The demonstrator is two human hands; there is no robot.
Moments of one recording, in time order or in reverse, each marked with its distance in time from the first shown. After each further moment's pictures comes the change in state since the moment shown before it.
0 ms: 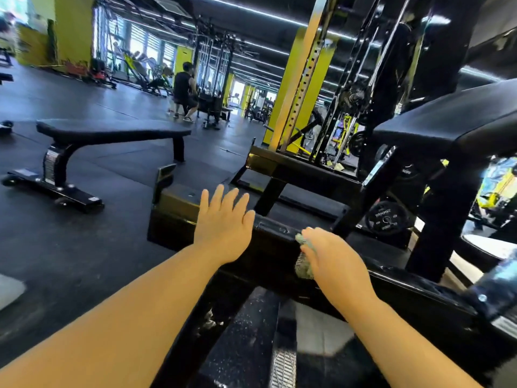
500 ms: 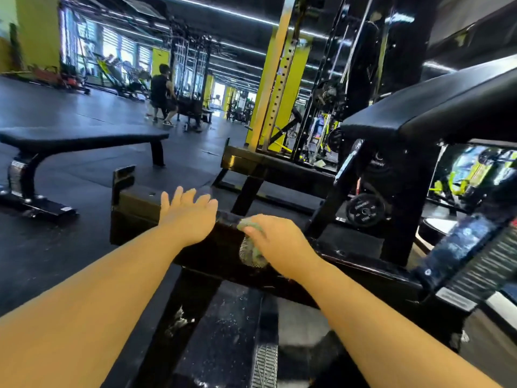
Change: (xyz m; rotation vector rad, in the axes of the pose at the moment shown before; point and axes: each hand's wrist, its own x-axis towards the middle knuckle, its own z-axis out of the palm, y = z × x) left_hand 0.013 0.015 -0.012 0.027 -0.256 -0.110; right_hand 0.014 -0.005 -0.008 0.329 -0.070 -0.071
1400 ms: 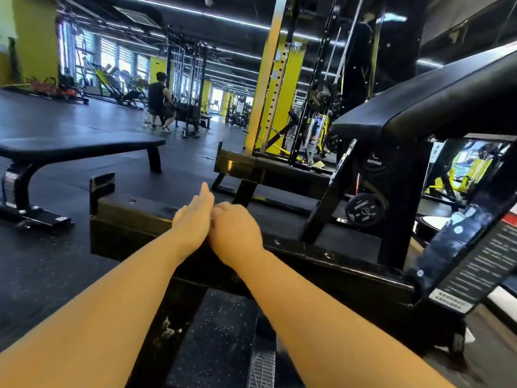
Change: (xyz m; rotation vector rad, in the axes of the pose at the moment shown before) left_hand -0.009 0.037 0.001 -0.661 0.028 0.027; right_hand 0.043 -0.011 0.028 -0.473 0.193 -0.200
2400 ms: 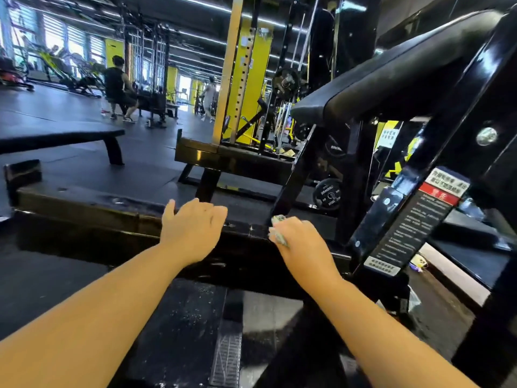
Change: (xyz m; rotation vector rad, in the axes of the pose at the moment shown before) left_hand -0.020 0.048 0.073 0.765 0.036 0.295; right_hand -0.148 0.126 -0.016 0.082 0.020 0.311
